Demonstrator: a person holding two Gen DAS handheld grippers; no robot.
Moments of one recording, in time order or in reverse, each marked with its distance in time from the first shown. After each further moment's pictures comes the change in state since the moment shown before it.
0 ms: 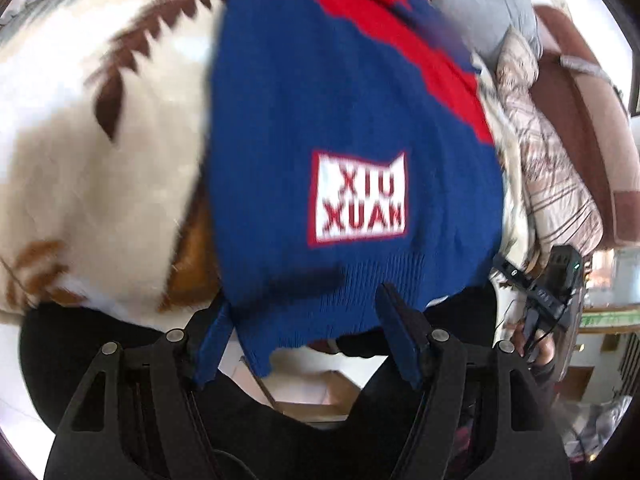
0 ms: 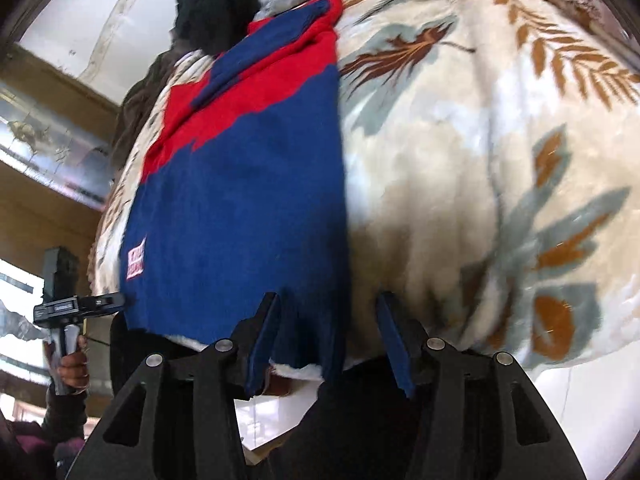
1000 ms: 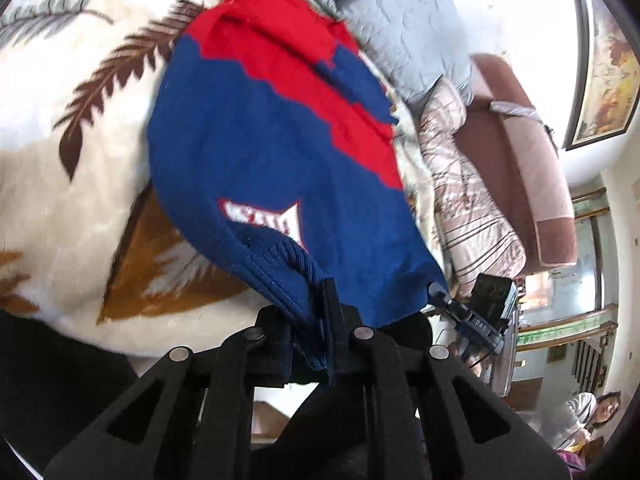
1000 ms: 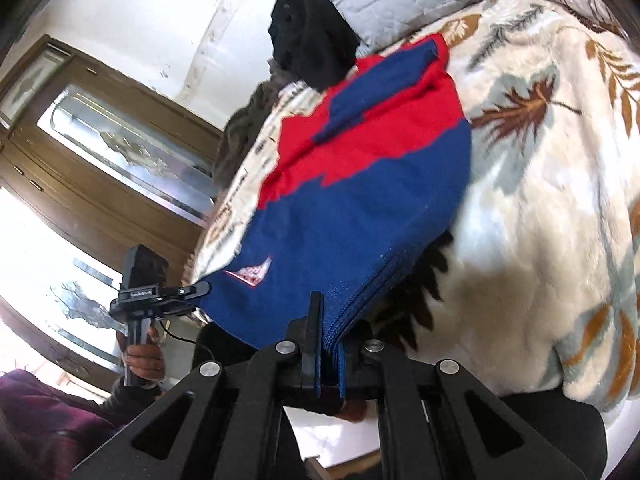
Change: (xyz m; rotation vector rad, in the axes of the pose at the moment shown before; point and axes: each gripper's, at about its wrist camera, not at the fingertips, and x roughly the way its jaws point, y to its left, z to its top) left arm -0.047 -0.017 0.010 -0.042 -0.158 -0.318; right arm -0.022 0.042 0.011 -0.066 -0.138 0.365
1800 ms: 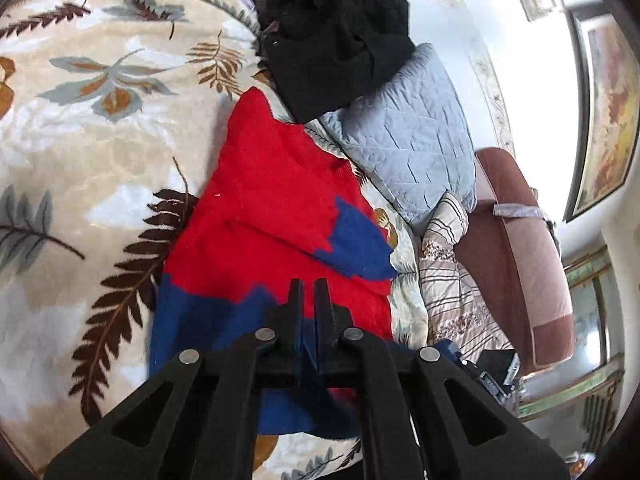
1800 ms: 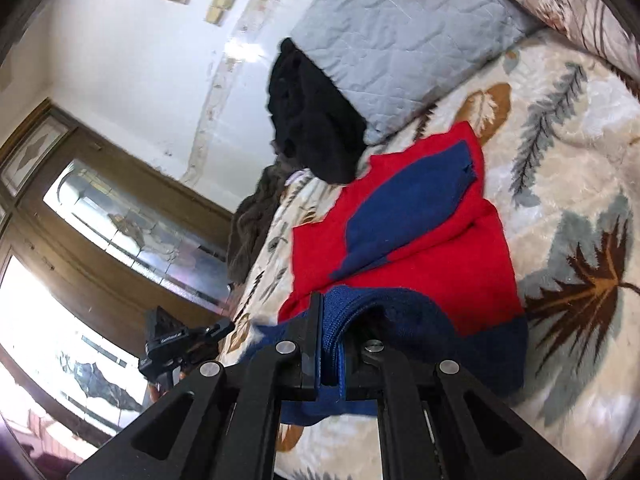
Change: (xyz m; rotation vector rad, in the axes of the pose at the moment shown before) left arm -0.018 0.009 0.143 -0.057 -0.290 0.009; right arm 0.025 -0.007 0.129 0.108 -0.212 0.064
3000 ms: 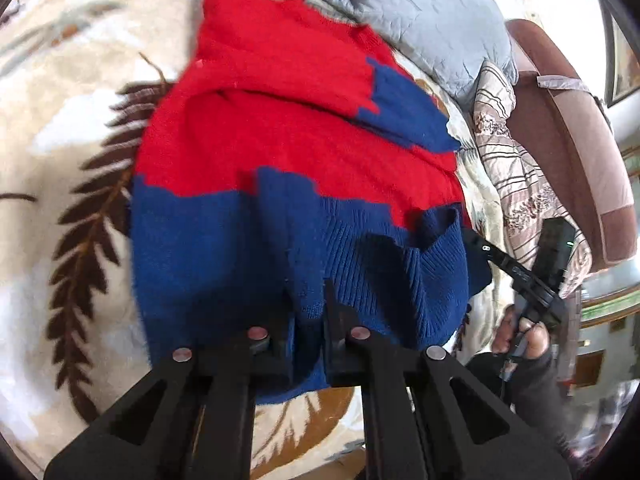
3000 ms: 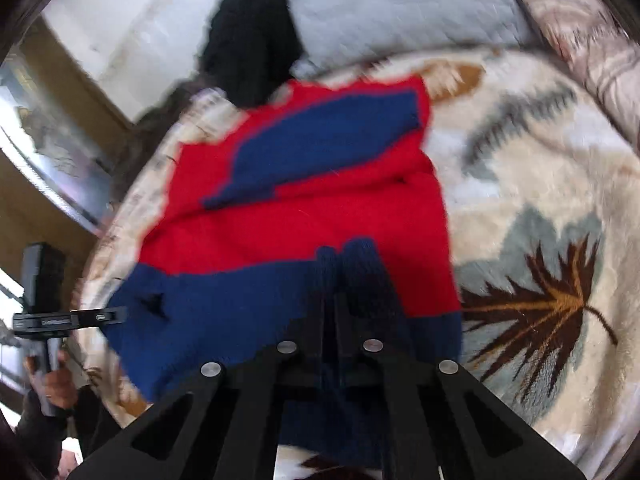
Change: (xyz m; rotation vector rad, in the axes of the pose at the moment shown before) left arm 0.055 -0.004 -0.057 0.264 0.296 0.227; right arm 0.050 -0.005 -0.038 -0.269 0.148 -0.426
